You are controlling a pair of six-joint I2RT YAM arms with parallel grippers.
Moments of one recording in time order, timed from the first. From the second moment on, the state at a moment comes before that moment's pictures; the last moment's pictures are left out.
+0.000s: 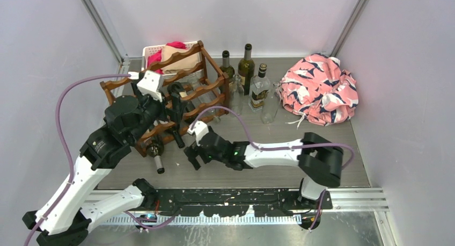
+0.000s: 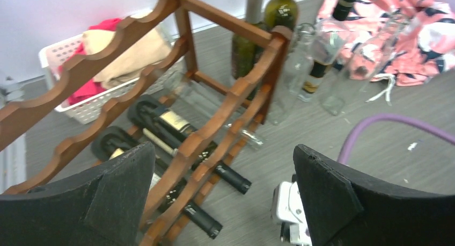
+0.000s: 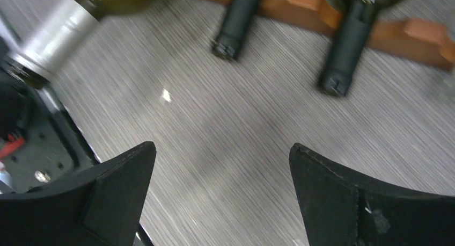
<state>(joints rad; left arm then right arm) -0.71 0.82 1.23 -0.57 -0.27 -0.07 1.22 1.62 0.94 0.09 0.21 0.27</state>
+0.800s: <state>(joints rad) -0.61 0.72 1.12 -0.53 -0.35 0.09 1.42 2.02 1.36 0.22 0.44 0.71</state>
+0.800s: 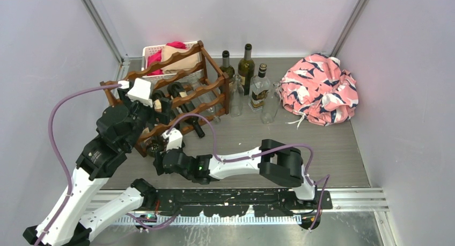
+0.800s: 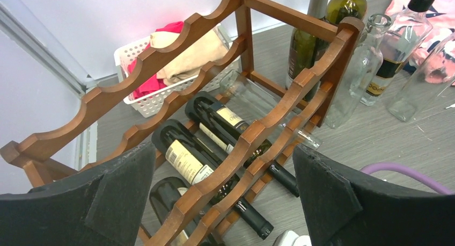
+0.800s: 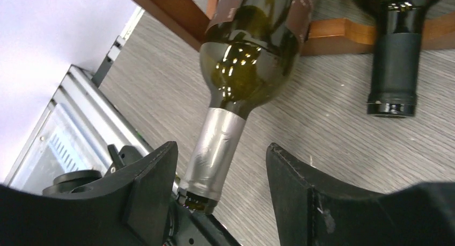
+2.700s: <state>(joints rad) -0.60 0.65 1.04 -0.46 -0.39 0.14 1.39 2.21 1.37 0.51 0.57 0.54</state>
